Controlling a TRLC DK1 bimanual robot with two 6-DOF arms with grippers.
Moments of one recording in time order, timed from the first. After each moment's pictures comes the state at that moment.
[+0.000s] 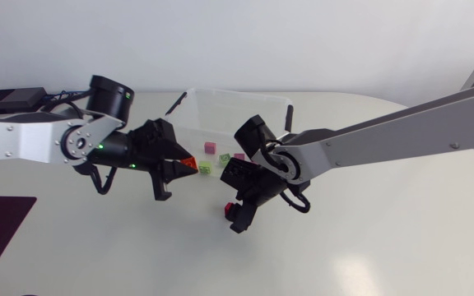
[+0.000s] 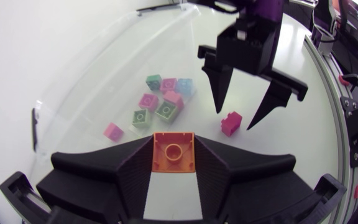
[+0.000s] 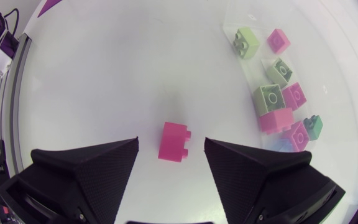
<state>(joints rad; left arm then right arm) -0.30 1.58 0.92 -0.19 0.51 0.87 0.68 1.92 1.10 -0.31 -0.21 -0.43</state>
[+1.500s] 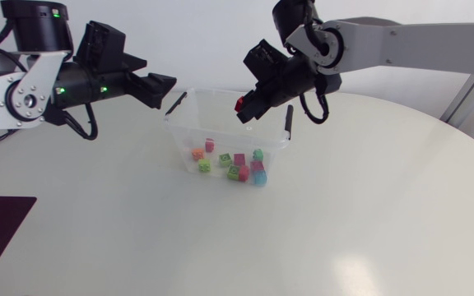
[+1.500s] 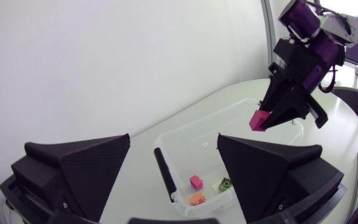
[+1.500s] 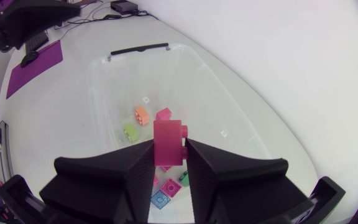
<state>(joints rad) -0.20 1.47 1.05 0.13 0.28 0.33 0.48 1.88 1.58 -0.48 -0.17 -0.36</state>
